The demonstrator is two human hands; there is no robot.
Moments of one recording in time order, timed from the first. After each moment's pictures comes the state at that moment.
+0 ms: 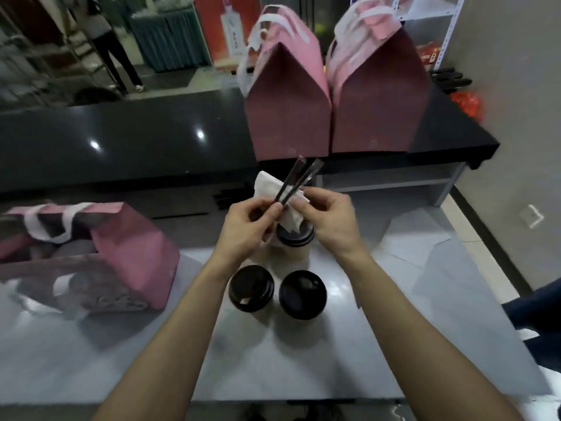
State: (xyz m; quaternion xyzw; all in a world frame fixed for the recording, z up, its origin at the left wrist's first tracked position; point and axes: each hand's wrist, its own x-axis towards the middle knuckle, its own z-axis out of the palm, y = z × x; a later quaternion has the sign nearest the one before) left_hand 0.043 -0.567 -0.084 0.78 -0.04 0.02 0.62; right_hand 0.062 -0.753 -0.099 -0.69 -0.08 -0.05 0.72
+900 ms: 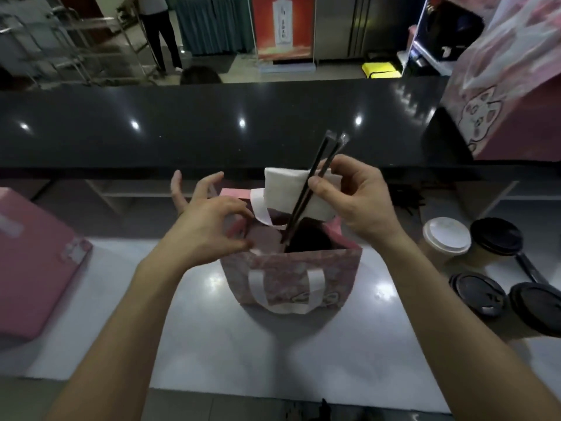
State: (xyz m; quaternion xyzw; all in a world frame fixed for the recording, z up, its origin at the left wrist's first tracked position) left_hand 0.001 -0.089 -0.027 0.99 -0.09 0.05 0.07; right_hand 0.039 -0.373 -0.017 -0.73 -0.20 -0.06 0.65
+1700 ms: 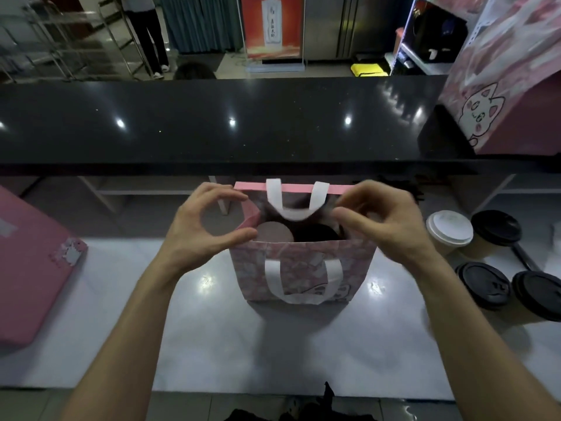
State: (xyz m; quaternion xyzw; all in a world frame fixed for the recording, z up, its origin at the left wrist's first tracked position) left_hand 0.000 -0.047 -0.068 0.89 -0.13 0.10 0.43; right_hand 0.009 -0.396 -0.044 -0.81 -0.20 -0.06 0.55
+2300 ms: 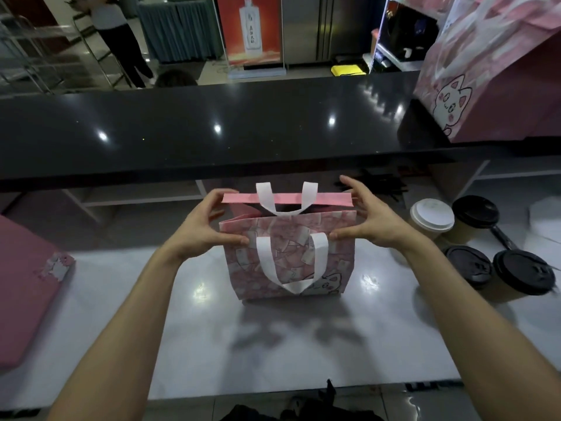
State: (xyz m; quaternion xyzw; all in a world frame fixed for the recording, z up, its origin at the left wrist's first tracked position) left_hand 0.046 -0.046 -0.101 0.86 -0.08 -0.09 0.50; right_hand 0.053 -0.437 -0.102 -0.85 -0.09 0.12 0.50
